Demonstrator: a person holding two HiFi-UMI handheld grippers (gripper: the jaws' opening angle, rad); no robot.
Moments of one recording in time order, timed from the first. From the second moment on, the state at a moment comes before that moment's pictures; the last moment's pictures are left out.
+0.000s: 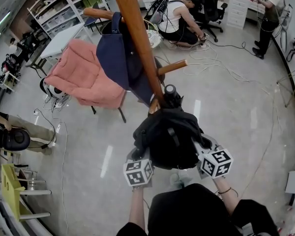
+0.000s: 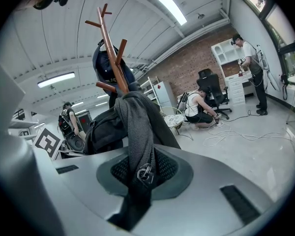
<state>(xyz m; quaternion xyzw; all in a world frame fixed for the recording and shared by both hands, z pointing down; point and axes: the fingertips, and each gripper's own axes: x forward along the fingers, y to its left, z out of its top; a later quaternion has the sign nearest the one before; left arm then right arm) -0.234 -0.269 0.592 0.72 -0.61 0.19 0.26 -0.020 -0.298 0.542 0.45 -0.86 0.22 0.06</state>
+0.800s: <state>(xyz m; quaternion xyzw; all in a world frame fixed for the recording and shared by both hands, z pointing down) -0.239 -0.278 0.606 0.71 -0.64 0.18 0.24 -0.036 -0.295 0.548 0.42 -0.88 0.23 0.08</state>
